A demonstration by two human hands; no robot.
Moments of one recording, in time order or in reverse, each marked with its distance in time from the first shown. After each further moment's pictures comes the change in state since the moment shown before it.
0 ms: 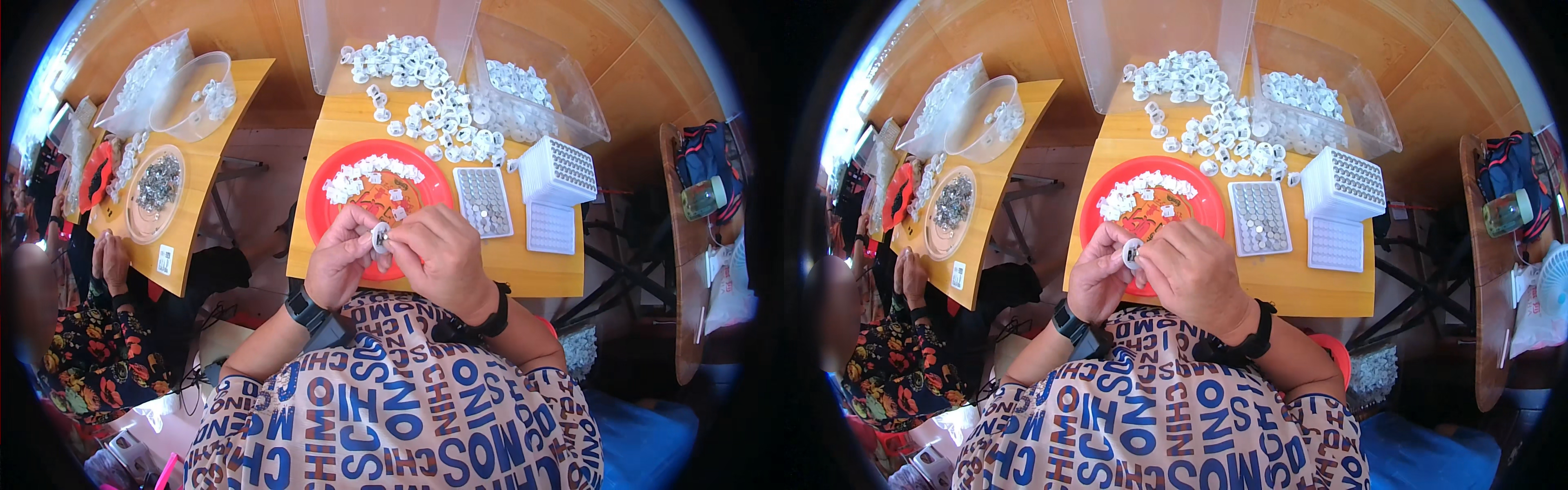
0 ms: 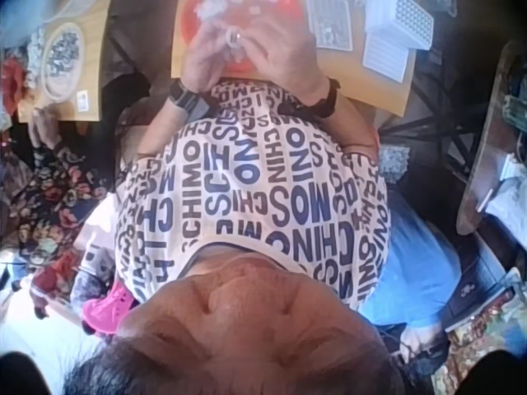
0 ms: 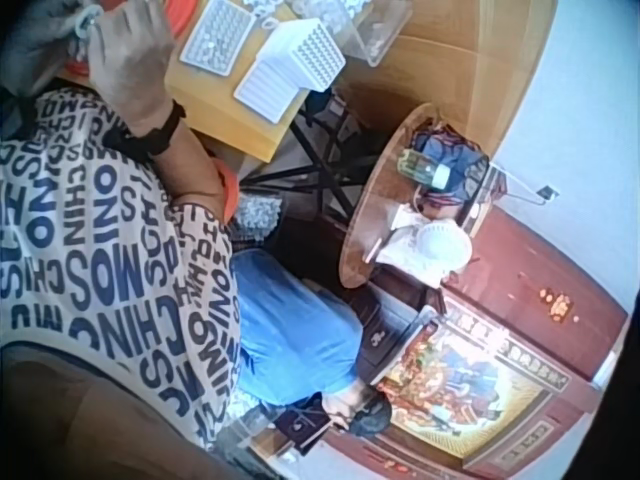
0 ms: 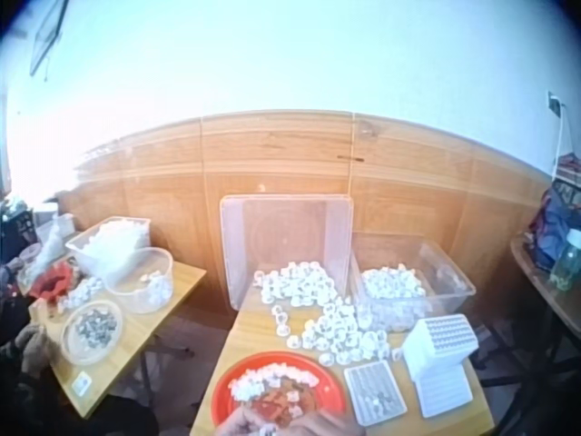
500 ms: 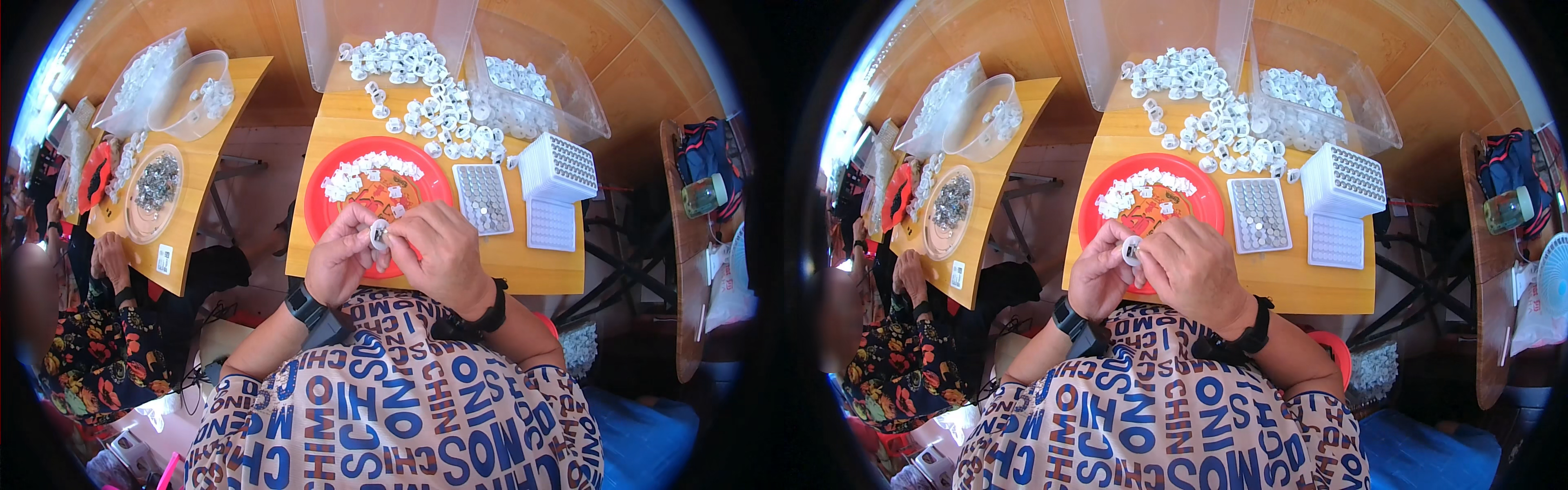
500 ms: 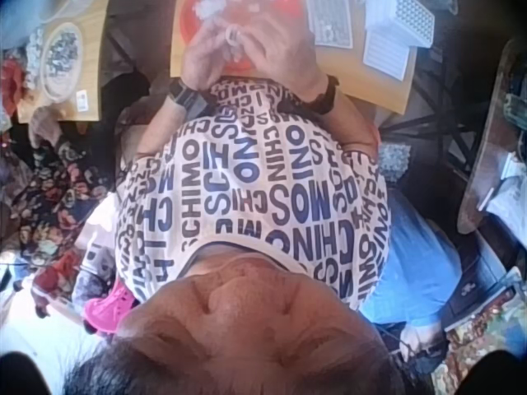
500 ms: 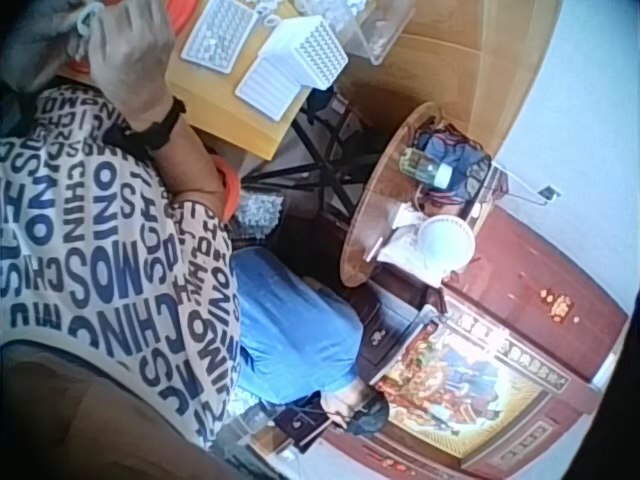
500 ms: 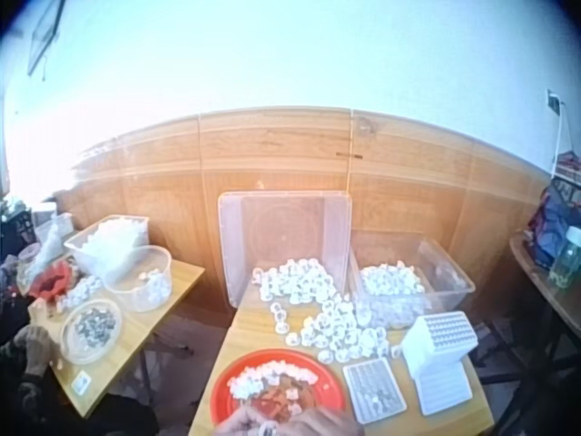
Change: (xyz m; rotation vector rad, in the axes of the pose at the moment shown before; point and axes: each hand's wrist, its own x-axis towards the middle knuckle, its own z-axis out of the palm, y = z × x) left_hand 0.002 -0.005 -0.004 -0.082 0.007 -0.050; right_hand -0.003 0.004 0.005 -0.031 0.000 0.004
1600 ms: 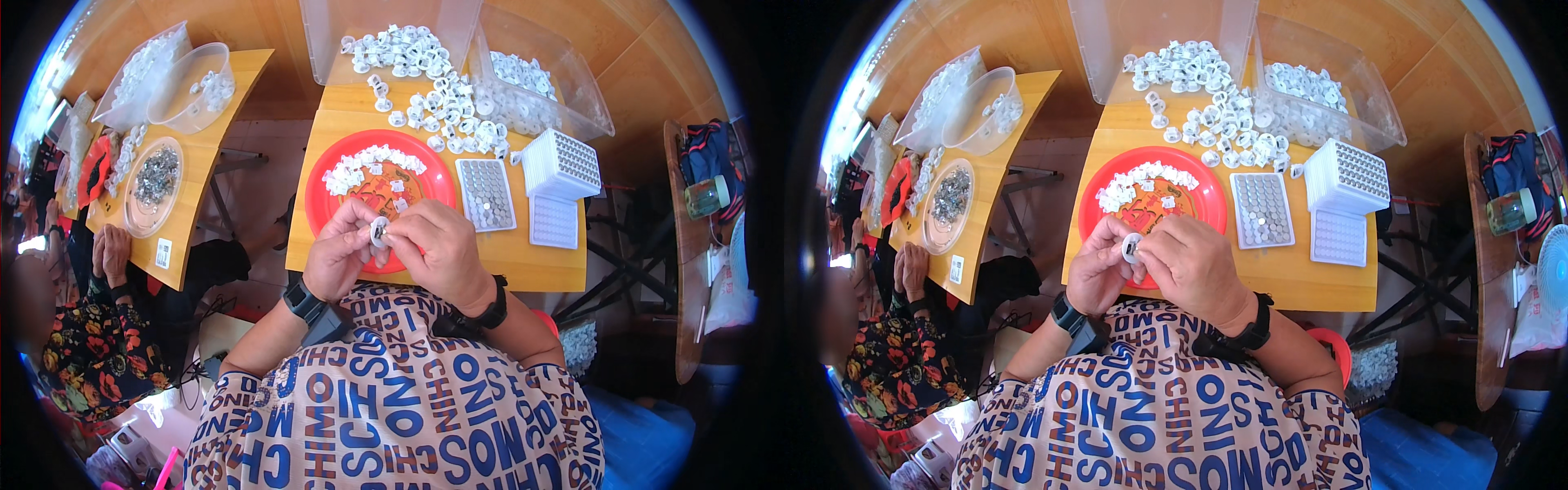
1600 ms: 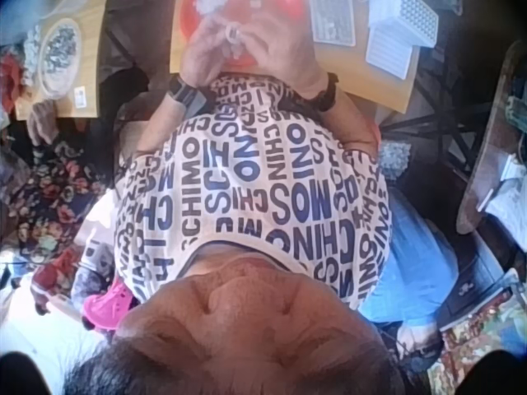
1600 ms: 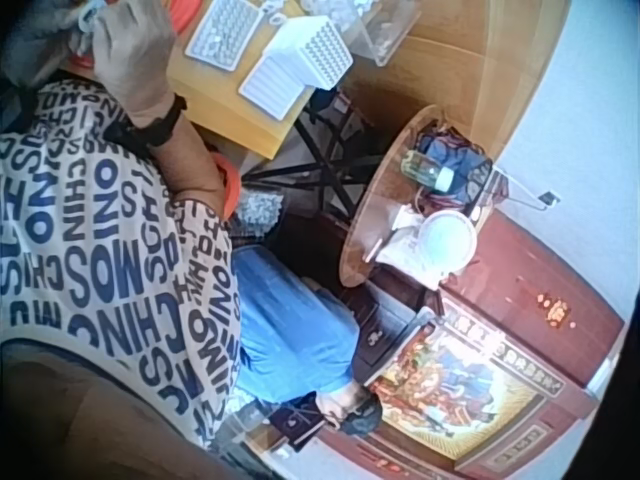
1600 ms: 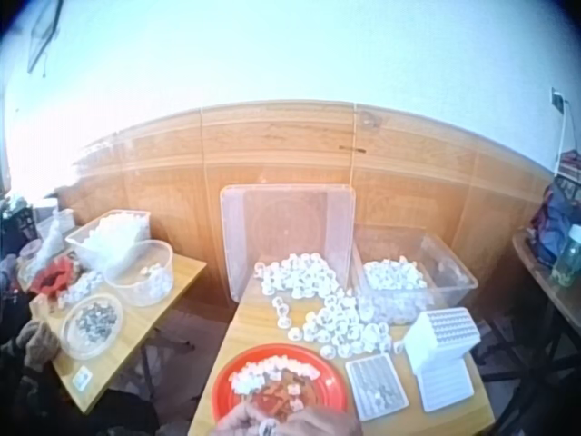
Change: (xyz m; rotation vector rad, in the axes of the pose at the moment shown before) left_hand -0.004 0.000 -0.004 0.025 0.012 0.014; right_hand -0.004 0.002 0.004 0.155 -0.012 0.041
